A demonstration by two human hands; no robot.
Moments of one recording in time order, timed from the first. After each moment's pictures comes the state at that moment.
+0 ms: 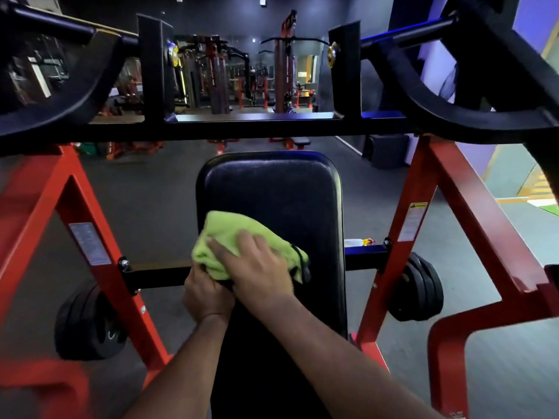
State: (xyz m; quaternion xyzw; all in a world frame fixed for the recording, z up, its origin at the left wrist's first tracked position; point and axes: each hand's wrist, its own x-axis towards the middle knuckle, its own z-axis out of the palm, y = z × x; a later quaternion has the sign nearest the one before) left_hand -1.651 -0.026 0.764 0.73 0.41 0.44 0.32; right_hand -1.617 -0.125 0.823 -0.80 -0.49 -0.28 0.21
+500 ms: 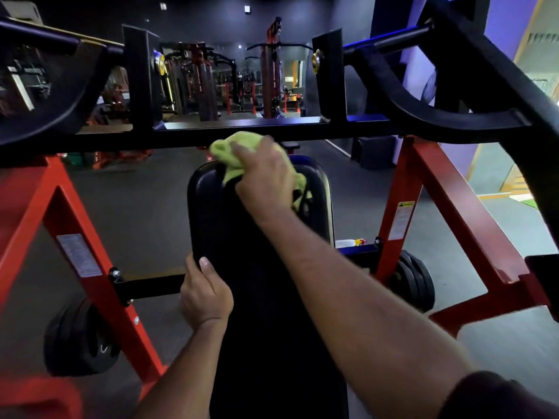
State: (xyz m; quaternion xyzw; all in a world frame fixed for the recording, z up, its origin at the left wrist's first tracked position) left_hand -1.649 -0.036 0.767 0.72 0.40 0.47 0.31; right_hand -1.551 -0.093 0.933 -0.83 -0.31 -0.34 0.31
